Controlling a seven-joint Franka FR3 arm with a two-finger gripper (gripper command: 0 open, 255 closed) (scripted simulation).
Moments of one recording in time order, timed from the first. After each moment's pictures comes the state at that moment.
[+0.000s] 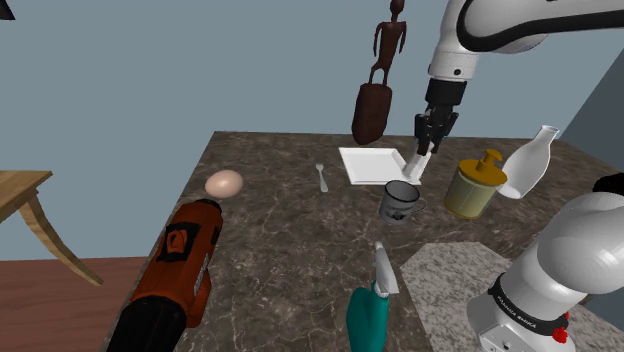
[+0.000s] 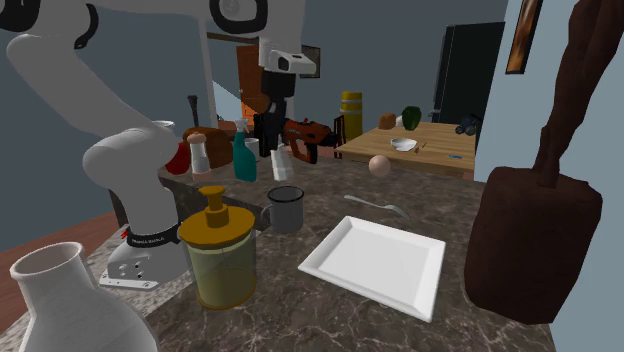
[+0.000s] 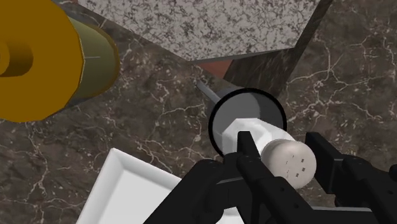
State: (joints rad) arm -0.06 -0.65 0.00 -2.44 0.08 1.68 0.05
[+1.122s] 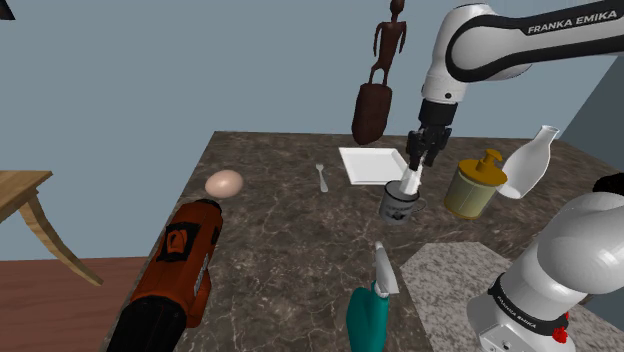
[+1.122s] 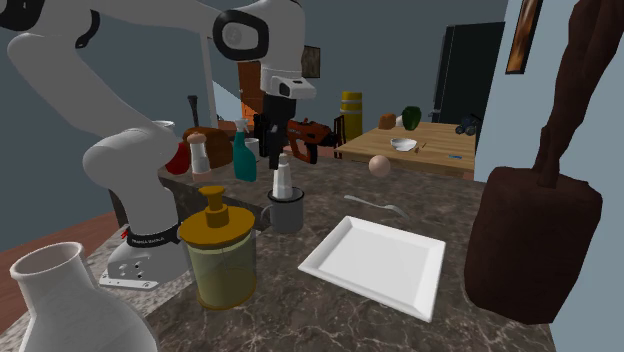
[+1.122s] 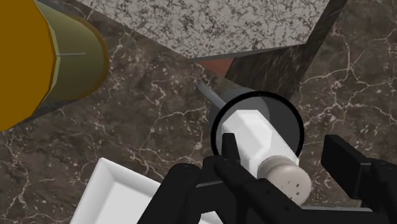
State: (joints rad) arm -0.06 -0.64 0.00 -2.56 0.09 1.81 0.04
